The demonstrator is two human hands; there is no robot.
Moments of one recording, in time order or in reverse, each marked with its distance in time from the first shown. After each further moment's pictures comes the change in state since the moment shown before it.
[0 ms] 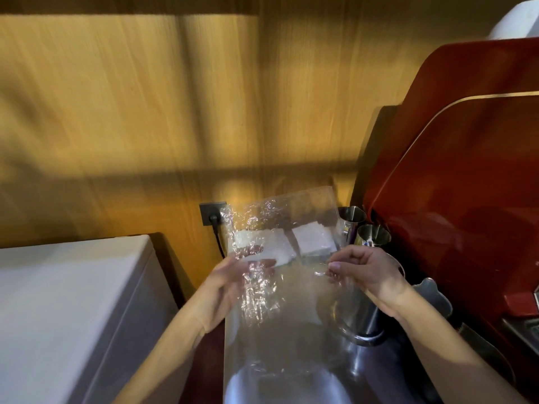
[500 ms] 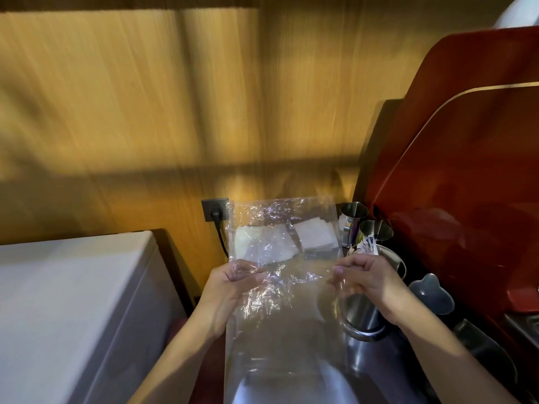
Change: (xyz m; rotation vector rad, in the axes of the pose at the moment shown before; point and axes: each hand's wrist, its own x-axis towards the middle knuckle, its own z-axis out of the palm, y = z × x) left_hand -0.002 -0.019 0.015 0.212 0.400 0.007; right_hand -0.012 0.011 0.001 -0.052 0.115 0.141
